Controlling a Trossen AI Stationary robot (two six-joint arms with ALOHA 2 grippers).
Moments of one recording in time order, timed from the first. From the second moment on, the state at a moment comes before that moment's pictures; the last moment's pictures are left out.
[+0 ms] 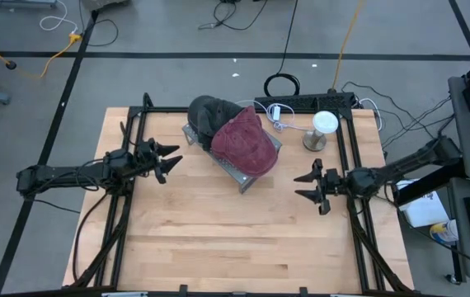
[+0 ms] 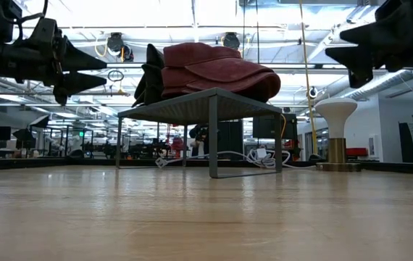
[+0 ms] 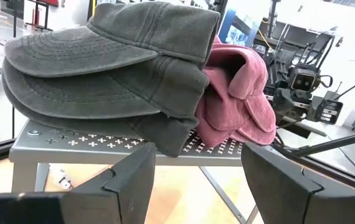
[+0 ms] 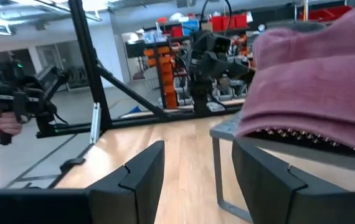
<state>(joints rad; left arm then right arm) 0.16 0.30 0.01 0.34 -0.20 -0.29 0.33 0.60 0.02 0.67 0.31 0.14</state>
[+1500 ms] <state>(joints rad) 0.28 0.01 0.03 0.00 -0.13 -0.34 0.21 0.00 0.07 -0.19 0.26 0.16</state>
